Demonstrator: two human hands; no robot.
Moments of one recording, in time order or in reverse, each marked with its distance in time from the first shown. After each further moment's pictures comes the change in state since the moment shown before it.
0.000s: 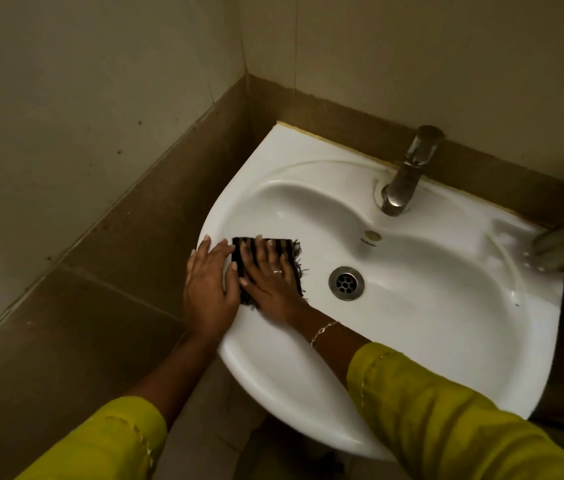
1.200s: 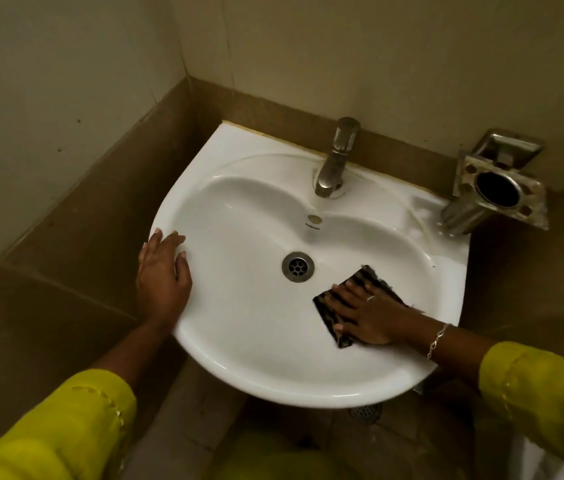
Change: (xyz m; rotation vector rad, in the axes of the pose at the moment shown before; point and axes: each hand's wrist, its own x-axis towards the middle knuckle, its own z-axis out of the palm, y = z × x) left_hand -0.006 0.005 -0.002 0.026 -0.005 -0.014; right_hand -0.173 0.124 -0.098 -0.594 -0.559 0.117
